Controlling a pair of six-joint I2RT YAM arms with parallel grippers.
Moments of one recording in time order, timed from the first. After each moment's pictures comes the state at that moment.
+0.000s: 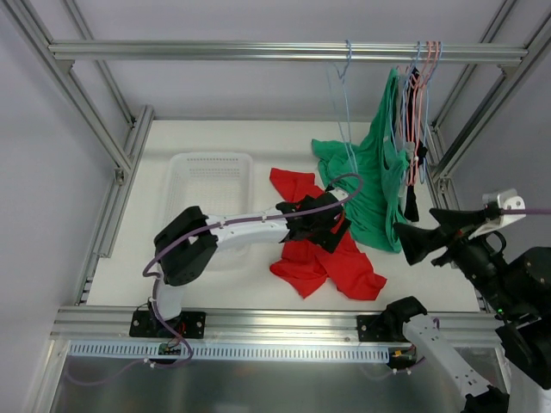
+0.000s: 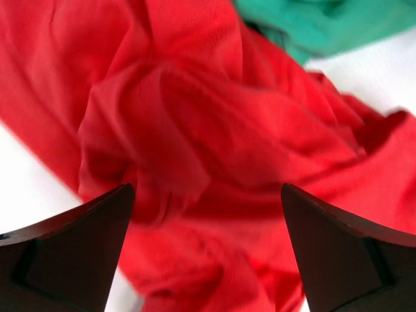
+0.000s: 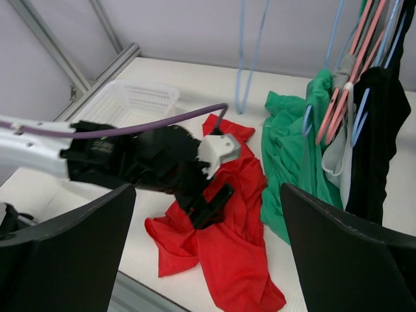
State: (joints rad) left arm -1.09 1.91 1.40 -0.38 -0.19 -0.36; right arm 0.37 0.54 1.44 -0.98 -0.08 0.17
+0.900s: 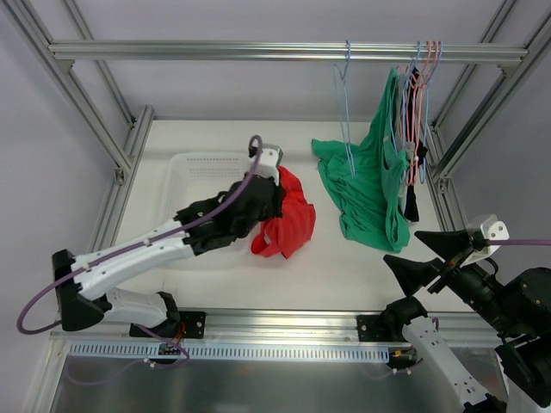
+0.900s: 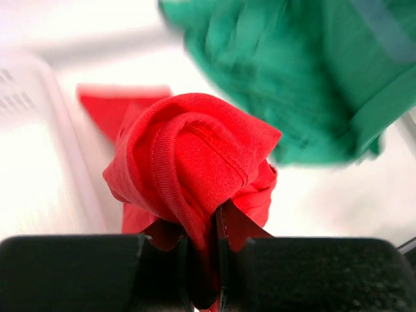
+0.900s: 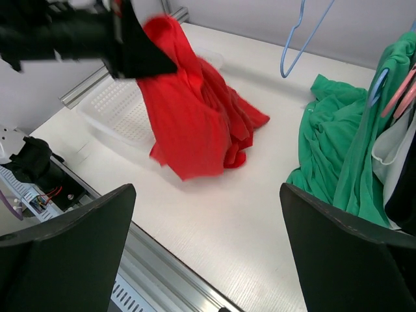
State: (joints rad) left arm -1.09 1.29 1.21 -0.40 -0.54 -0.47; right arm 0.37 0.39 1.34 -1.06 -0.30 0.11
